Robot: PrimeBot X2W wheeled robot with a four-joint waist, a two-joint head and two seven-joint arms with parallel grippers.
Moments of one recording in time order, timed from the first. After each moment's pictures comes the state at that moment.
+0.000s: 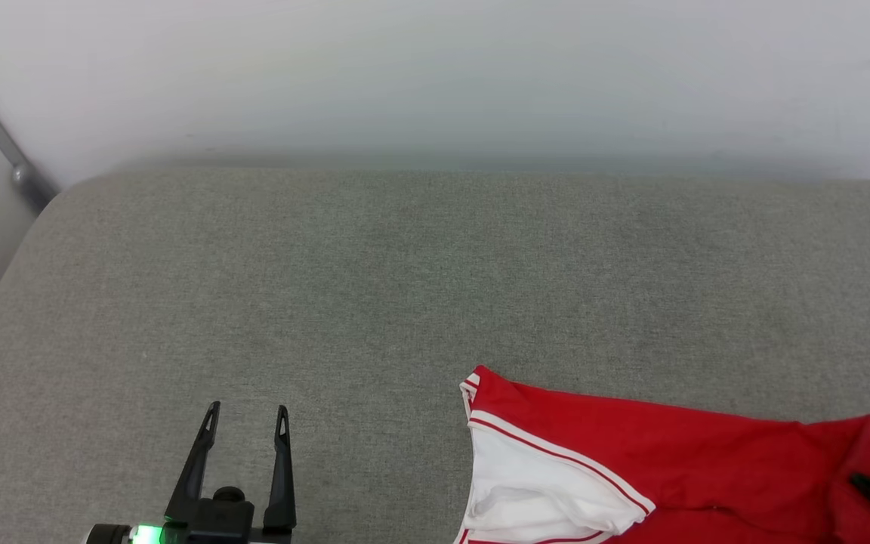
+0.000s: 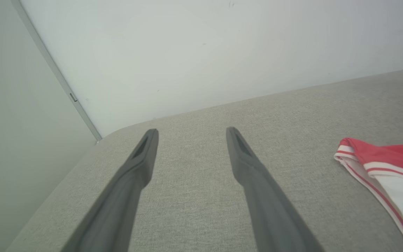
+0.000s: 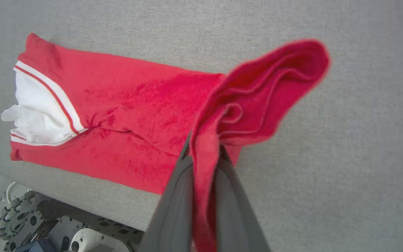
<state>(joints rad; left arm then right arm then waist) 0.12 0.22 -0.26 0.00 -0.02 0.28 -0.26 0.17 -0.72 -0.01 -0.02 0.87 0.13 0.58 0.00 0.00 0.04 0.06</state>
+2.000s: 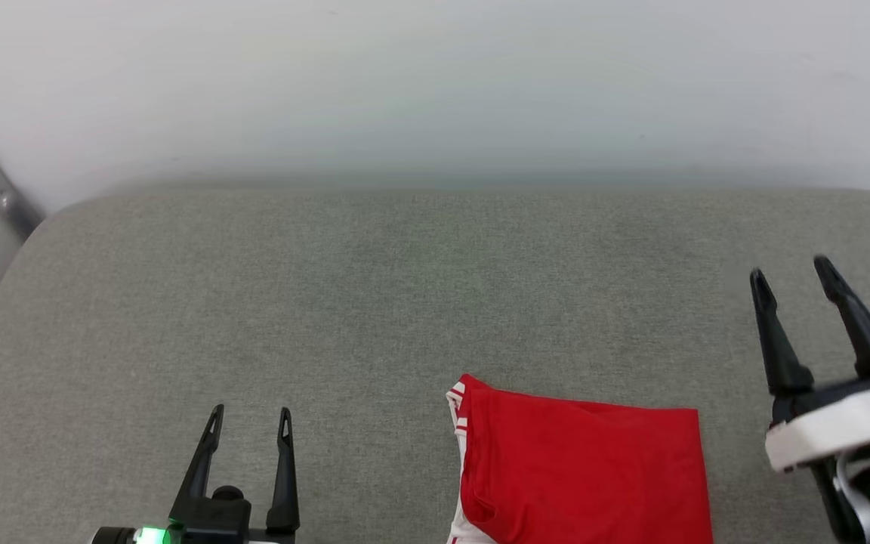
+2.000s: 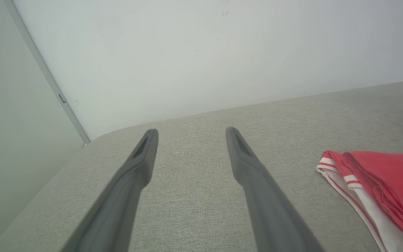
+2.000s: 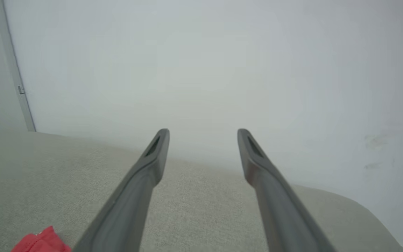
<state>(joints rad) 0.12 0.17 -0.21 0.01 -0.02 0.22 -0.26 -0.19 -0.31 0.07 0.13 0.23 0.13 -0.20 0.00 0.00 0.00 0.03</state>
